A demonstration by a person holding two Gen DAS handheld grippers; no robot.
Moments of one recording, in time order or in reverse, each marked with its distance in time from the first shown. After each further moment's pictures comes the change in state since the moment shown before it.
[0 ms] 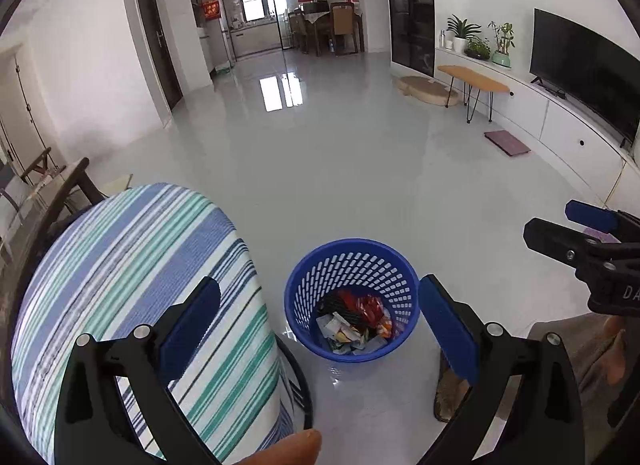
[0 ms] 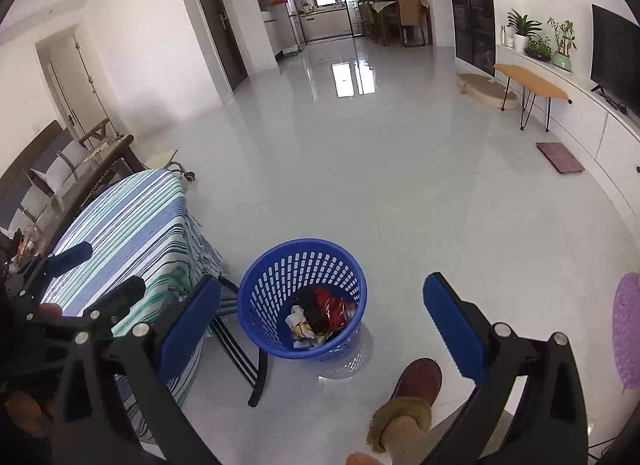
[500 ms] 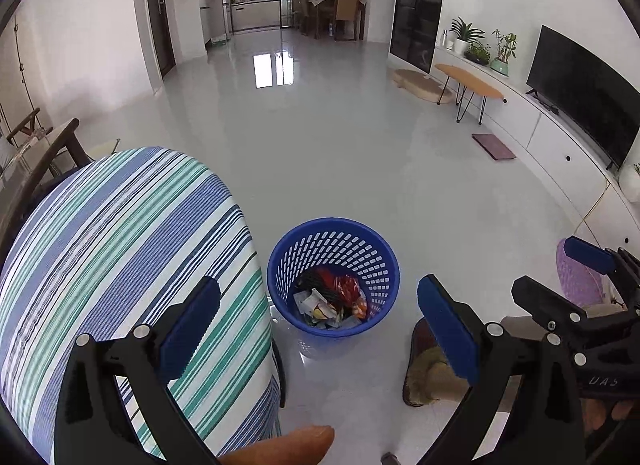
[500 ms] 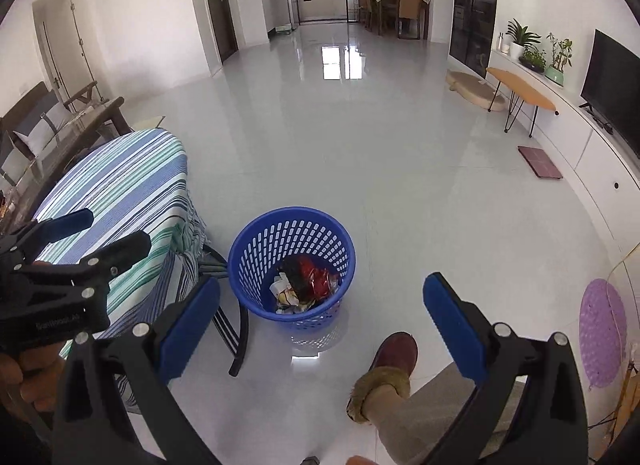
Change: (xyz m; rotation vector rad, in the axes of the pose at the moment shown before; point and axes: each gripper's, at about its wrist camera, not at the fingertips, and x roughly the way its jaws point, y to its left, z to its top) left arm -0.011 0.026 -0.009 -0.100 0.087 -0.098; right arm -0.017 0.045 -0.026 -0.078 0.076 -0.099
